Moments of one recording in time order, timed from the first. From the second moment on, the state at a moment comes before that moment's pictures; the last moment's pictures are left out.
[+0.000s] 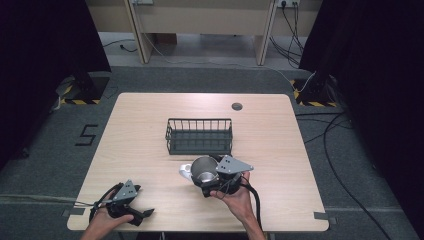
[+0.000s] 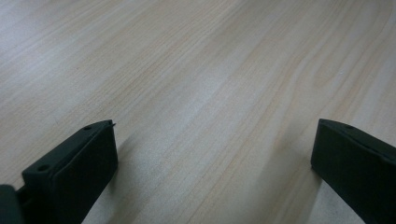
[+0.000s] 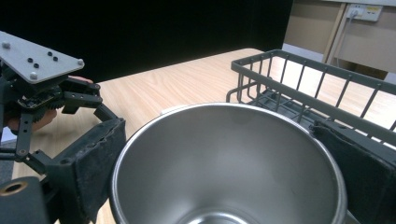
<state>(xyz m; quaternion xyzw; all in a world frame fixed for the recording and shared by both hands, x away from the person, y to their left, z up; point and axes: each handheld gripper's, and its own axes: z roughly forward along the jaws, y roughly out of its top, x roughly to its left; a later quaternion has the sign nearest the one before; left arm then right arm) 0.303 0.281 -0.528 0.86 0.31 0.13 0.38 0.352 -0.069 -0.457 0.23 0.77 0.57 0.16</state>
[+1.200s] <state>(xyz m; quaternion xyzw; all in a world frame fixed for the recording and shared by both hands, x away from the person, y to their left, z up) 0.302 0.281 -0.528 0.86 0.31 0.13 0.38 0.380 -0.062 -0.389 0.23 0.76 0.58 0.17</state>
